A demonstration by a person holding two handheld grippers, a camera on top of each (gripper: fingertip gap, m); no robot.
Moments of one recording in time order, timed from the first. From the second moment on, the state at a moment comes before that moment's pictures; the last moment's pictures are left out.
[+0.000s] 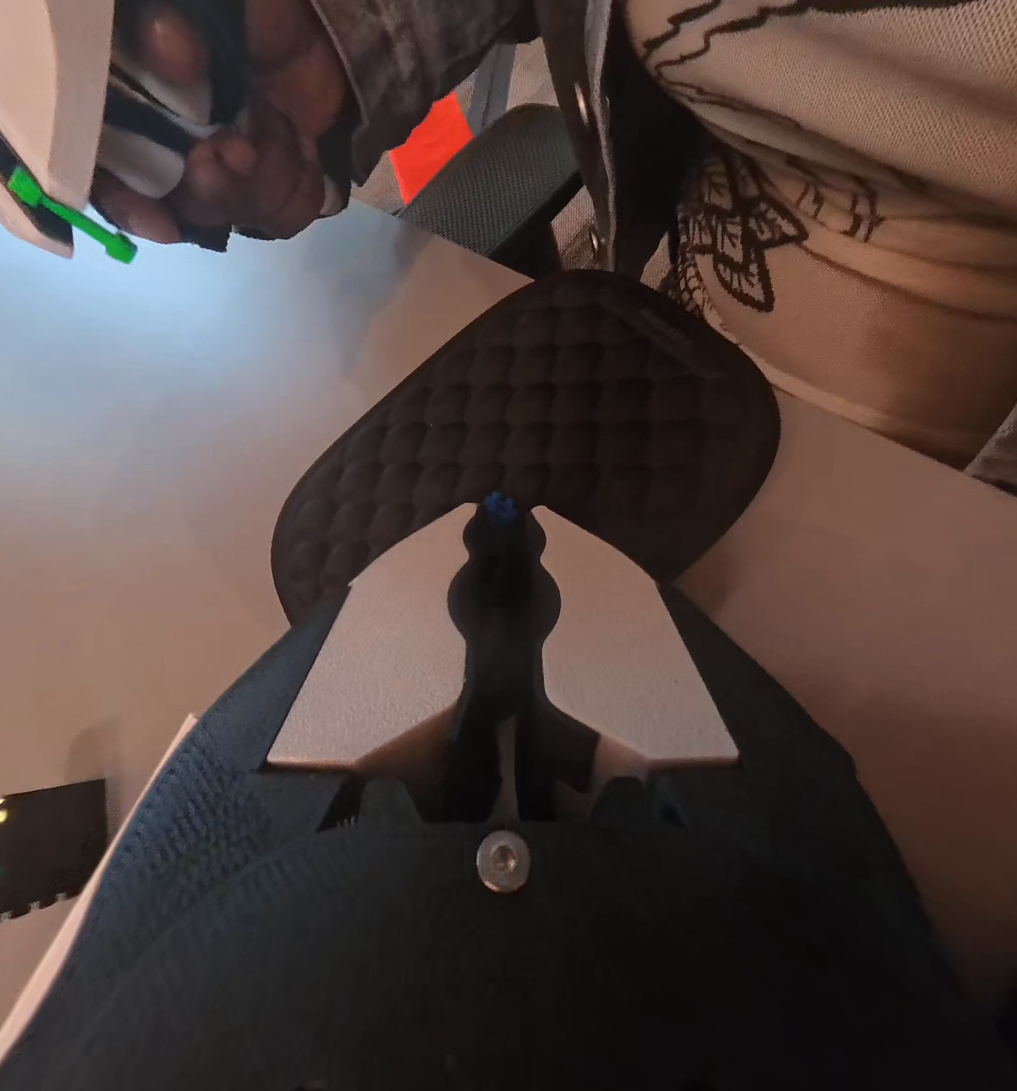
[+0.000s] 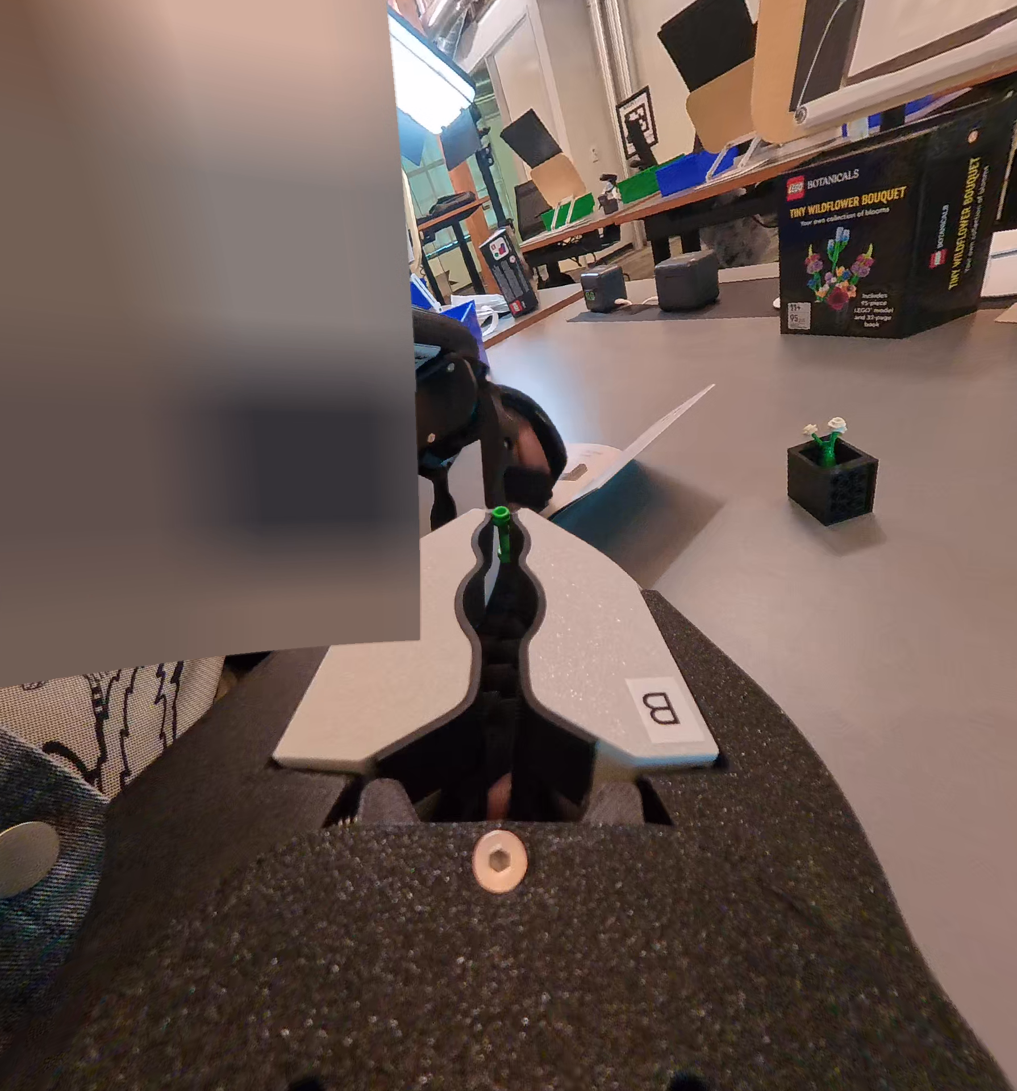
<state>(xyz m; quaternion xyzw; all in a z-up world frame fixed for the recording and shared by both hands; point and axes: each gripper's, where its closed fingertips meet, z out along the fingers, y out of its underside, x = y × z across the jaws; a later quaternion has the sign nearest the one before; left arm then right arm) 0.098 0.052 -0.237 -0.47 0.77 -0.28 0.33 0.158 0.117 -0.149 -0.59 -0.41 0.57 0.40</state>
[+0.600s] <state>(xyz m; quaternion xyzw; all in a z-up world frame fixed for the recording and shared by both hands) 0.102 0.055 -0.239 -0.46 0.77 -0.31 0.32 0.154 0.110 -0.157 -0.60 -0.42 0.57 0.37</state>
